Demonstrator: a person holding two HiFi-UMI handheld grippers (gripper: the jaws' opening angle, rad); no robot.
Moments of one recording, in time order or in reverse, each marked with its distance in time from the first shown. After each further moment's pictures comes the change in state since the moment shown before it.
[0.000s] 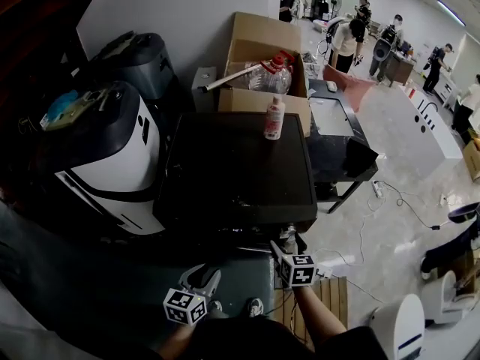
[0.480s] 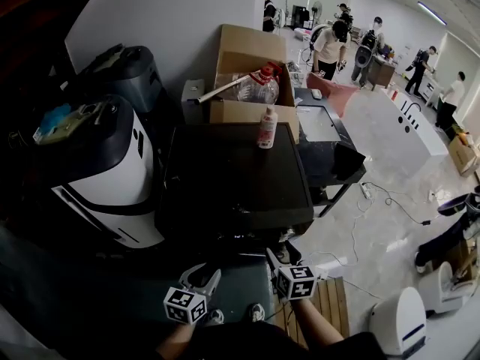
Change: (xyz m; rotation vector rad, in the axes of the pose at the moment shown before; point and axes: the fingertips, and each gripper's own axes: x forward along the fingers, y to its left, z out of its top) left arm -0.006 0.017 0.028 0.041 -0.010 -0.088; right arm -0.043 0.057 0.033 0.018 -0.095 0.001
